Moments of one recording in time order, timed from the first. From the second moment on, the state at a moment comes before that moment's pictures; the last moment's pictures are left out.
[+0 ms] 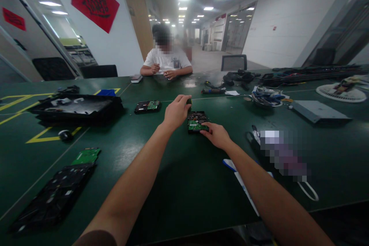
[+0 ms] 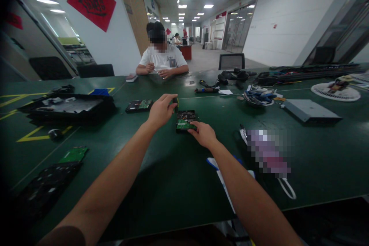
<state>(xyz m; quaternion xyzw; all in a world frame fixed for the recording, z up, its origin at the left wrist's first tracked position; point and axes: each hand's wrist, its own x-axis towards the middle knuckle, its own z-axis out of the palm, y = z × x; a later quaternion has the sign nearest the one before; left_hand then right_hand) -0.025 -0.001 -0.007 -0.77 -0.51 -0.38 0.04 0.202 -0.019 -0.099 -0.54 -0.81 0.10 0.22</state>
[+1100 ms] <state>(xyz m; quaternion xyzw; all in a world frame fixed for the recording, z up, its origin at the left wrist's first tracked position) -0.023 -0.002 -0.008 -0.74 -0.49 -0.45 -0.11 0.202 -0.020 -0.096 -0.54 -0.81 0.10 0.23</state>
